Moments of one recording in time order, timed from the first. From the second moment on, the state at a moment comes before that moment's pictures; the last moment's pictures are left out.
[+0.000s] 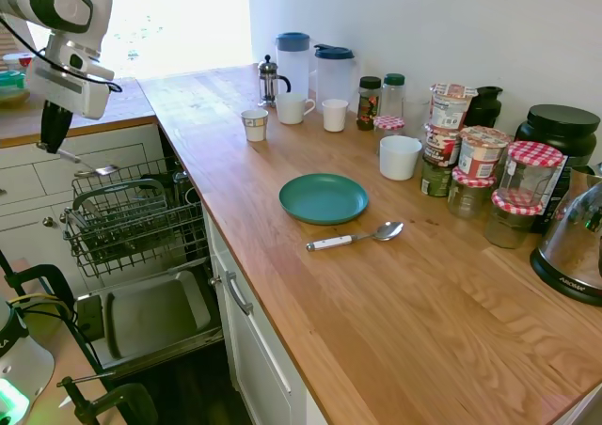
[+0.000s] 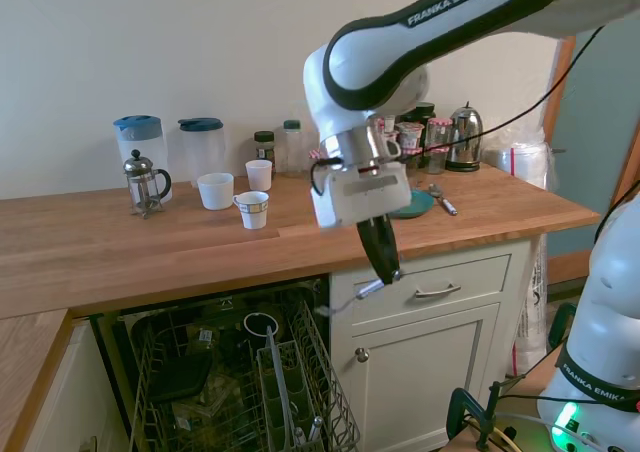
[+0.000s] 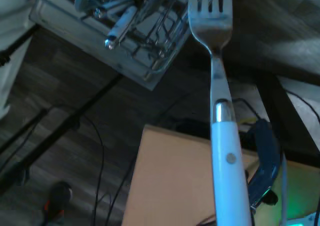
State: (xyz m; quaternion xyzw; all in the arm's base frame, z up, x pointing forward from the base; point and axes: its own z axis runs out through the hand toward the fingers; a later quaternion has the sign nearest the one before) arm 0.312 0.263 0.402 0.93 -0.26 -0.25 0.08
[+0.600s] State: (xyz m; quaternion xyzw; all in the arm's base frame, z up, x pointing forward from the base) arm 0.372 0.317 0.320 0.91 -0.25 -0.30 0.14
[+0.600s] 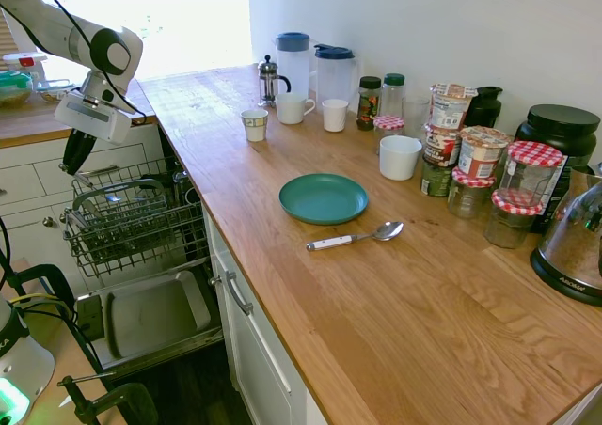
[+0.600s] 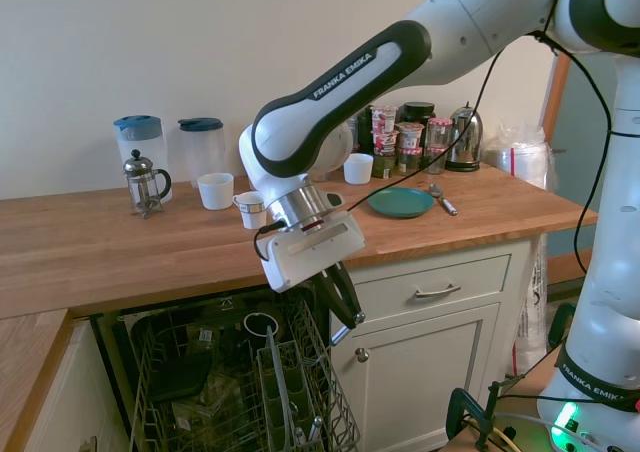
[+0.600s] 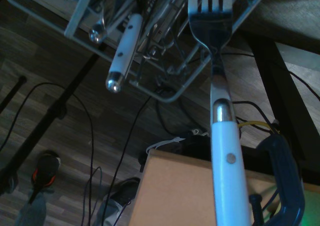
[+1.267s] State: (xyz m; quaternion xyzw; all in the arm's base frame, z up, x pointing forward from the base) arm 0.405 0.340 0.295 0.89 -0.27 -0.32 0.18
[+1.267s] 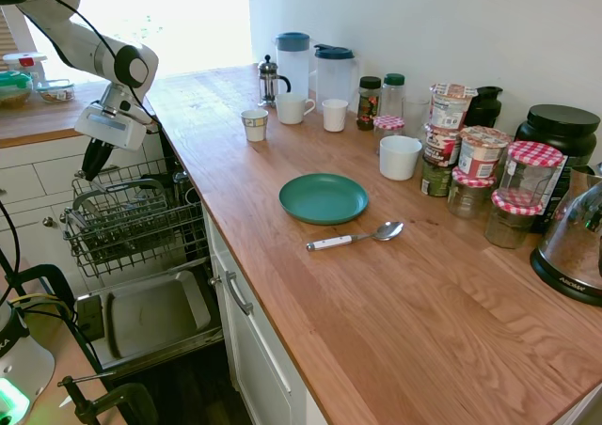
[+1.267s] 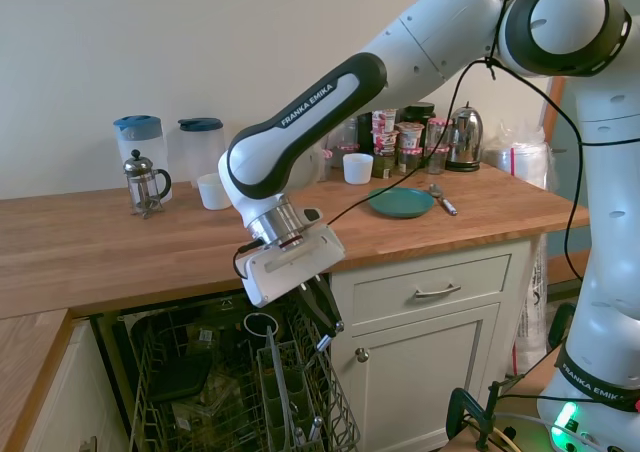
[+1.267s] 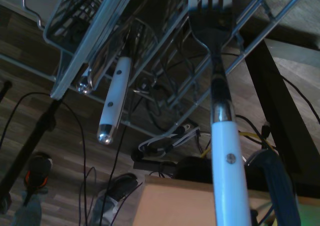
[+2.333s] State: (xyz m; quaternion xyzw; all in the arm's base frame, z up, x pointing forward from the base) arm 0.455 0.376 0.242 0.85 -0.30 -0.35 0.26
